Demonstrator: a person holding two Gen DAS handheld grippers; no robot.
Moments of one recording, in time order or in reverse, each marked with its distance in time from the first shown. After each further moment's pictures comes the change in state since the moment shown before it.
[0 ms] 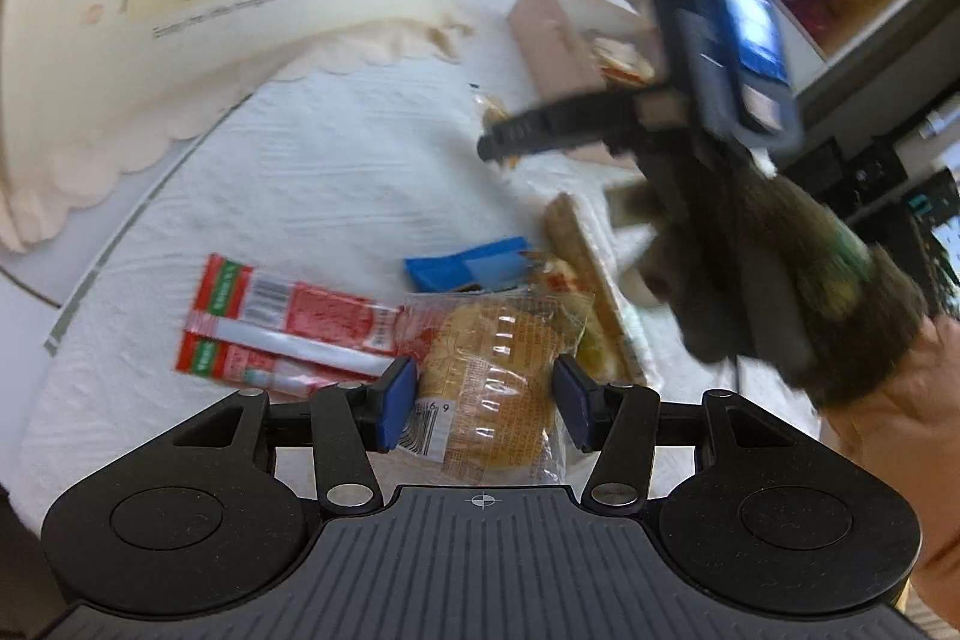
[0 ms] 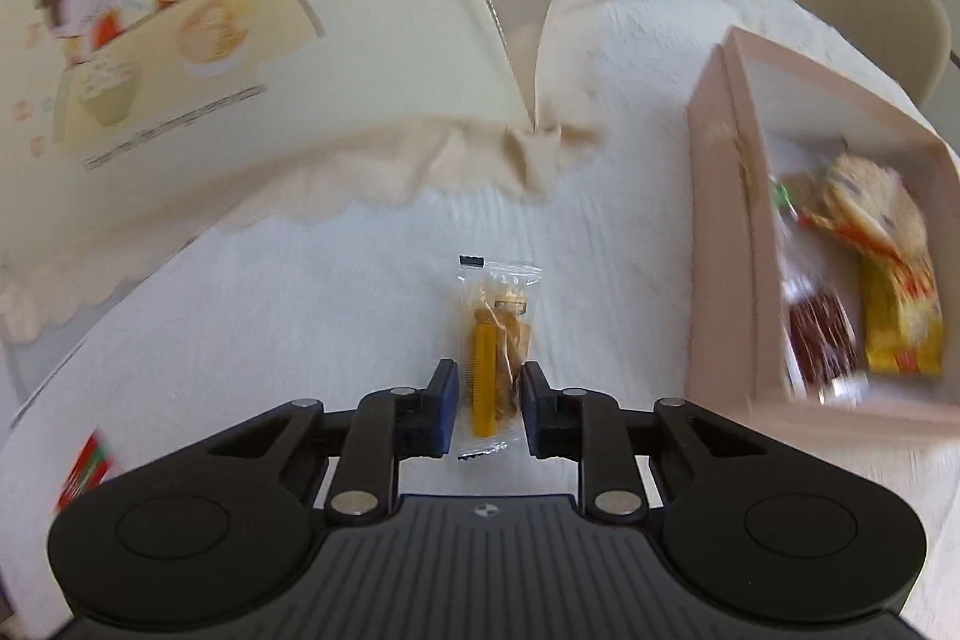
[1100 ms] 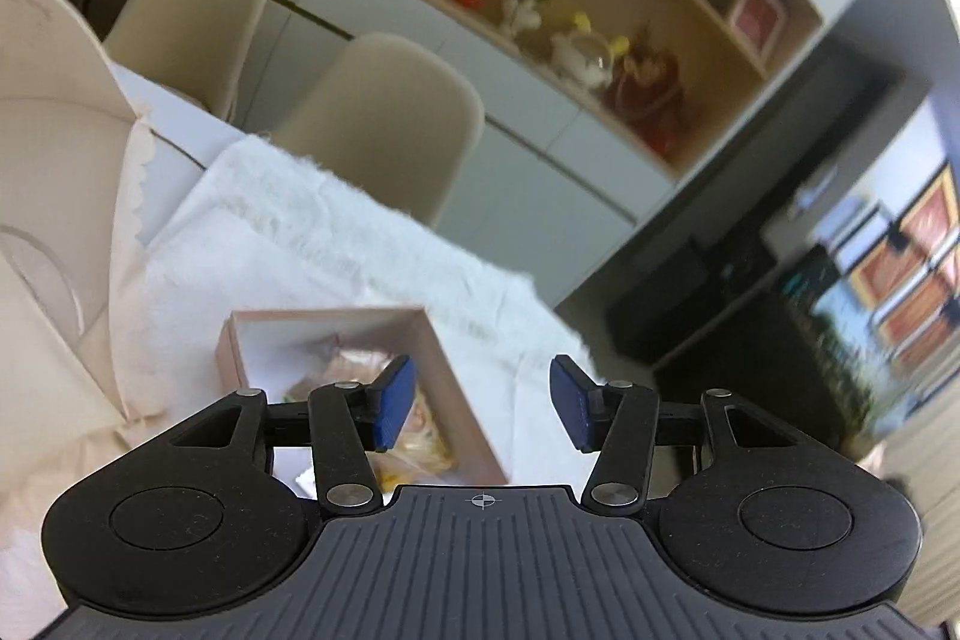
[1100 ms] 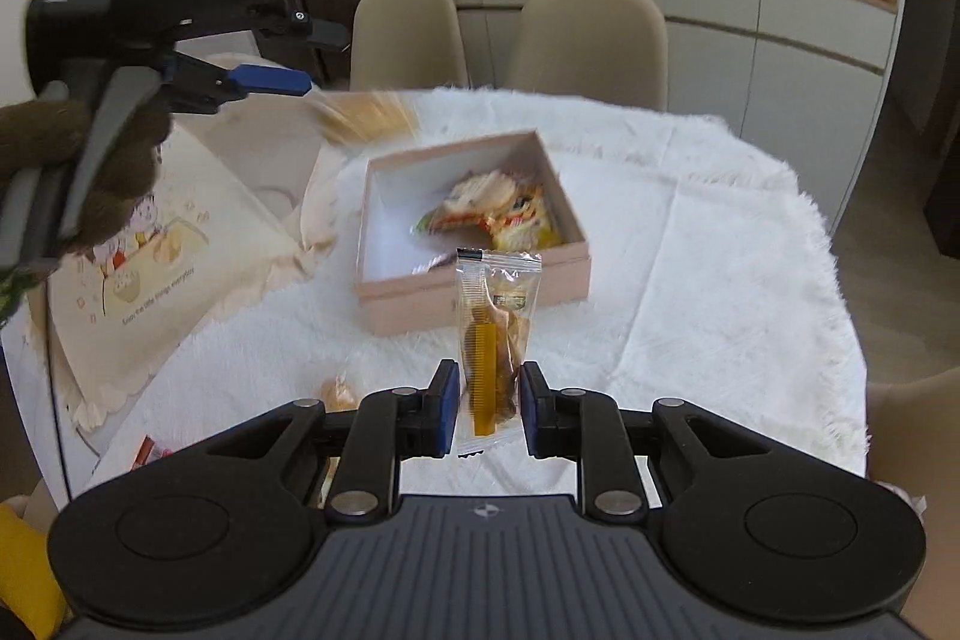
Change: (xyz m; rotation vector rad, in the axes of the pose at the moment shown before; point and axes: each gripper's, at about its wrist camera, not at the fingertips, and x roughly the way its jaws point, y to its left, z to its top) left arm 0.041 -0.146 0.220 0.100 -0.260 -0.277; right arm -0.218 -0.140 -0.142 0.397 -0.327 -0.106
